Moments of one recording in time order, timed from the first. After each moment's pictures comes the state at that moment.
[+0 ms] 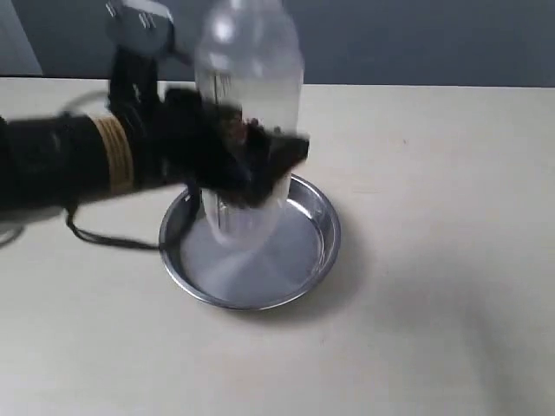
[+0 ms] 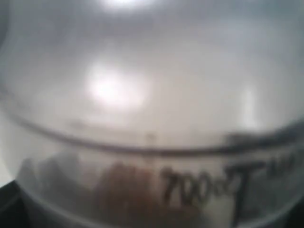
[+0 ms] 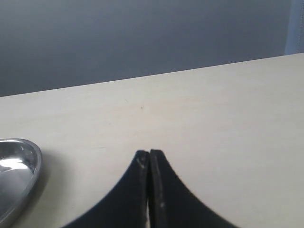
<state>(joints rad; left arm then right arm) -0.53 1.40 -0.70 0.70 -0.31 -0.86 0.04 0.05 0.00 0.06 0.24 0.12</state>
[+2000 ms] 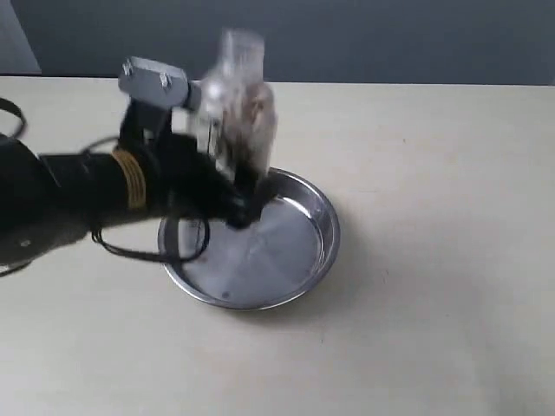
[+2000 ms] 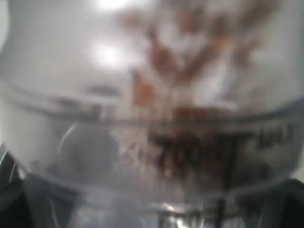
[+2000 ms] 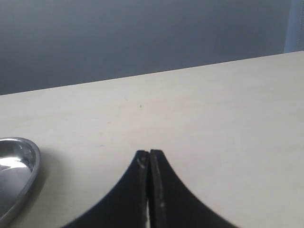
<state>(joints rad) -0.52 1.49 -0.66 0.36 -0.21 -0.57 0.04 0.05 0.00 0.06 0.25 0.12</state>
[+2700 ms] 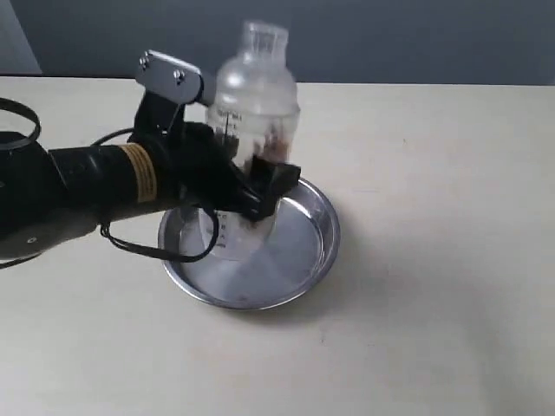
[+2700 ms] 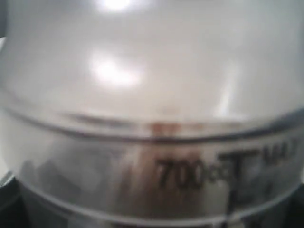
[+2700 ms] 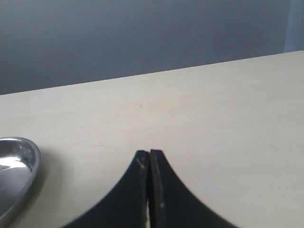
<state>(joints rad) -0.52 1.50 -0.69 0.44 -0.34 -0.57 0.04 0.05 0.00 0.06 0.25 0.12</state>
